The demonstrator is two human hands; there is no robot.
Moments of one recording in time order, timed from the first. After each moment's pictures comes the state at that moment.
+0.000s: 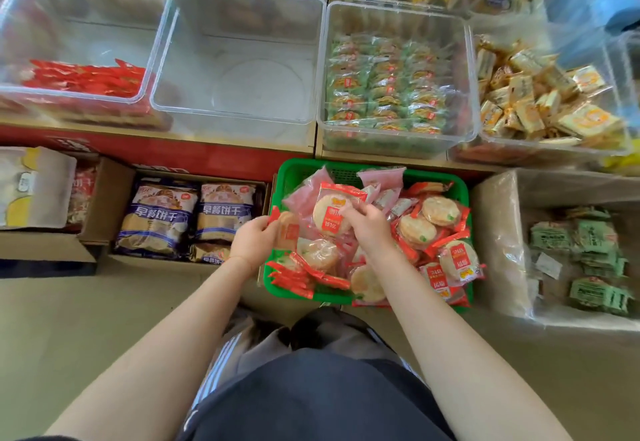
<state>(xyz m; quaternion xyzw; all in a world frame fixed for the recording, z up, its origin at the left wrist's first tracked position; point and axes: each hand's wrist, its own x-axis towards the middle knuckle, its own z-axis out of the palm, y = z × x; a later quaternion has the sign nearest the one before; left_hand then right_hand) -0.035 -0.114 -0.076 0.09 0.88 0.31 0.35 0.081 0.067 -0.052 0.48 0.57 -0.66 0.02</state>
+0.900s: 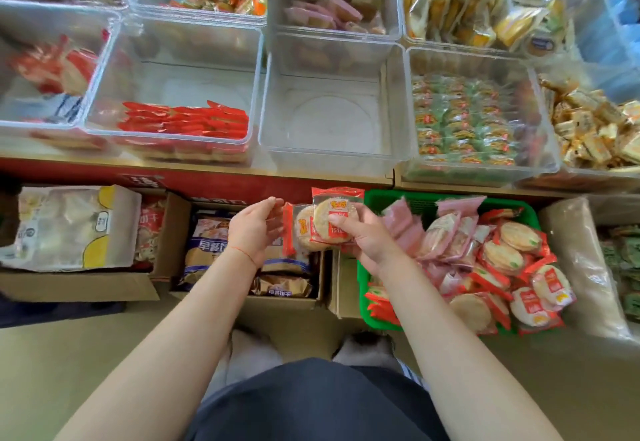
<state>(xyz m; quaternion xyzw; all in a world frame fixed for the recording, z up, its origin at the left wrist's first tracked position) -0.210 -0.233 -0.035 -0.17 0.65 0.64 0.38 -0.082 -0.083 -0.021 0.42 0.47 -0.78 -0.01</state>
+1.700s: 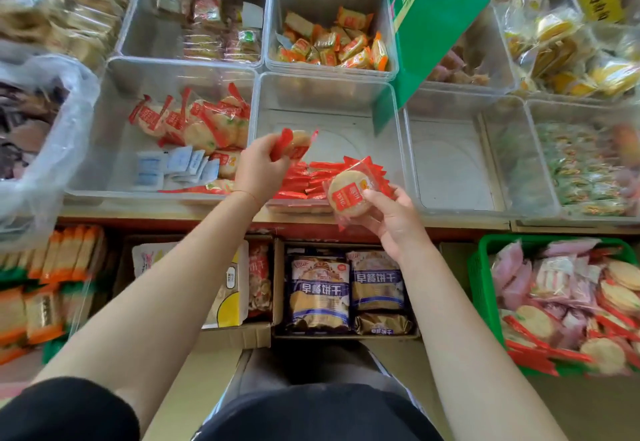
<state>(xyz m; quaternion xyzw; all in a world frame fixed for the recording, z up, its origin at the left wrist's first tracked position) -0.552 -0.351 0.016 0.27 0.86 0.41 0.15 -0.356 -0.228 0.034 0.46 0.42 -0.77 -0.15</state>
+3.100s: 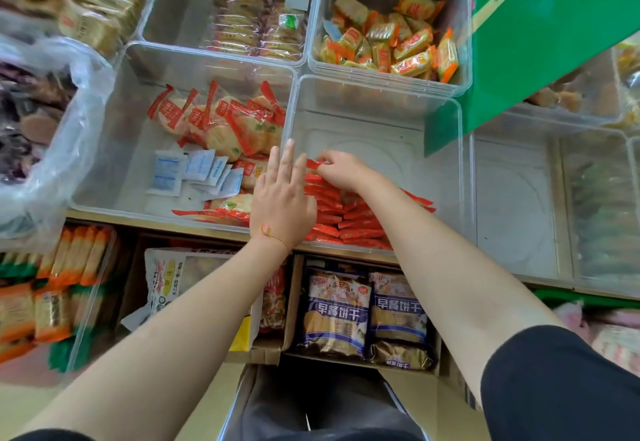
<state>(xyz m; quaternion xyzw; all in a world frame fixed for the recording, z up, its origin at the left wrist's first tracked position) -0.574 -0.348 -0.040 0.31 0.94 0.13 0.11 -0.578 -0.179 -0.060 0.25 0.87 -0.33 0.25</state>
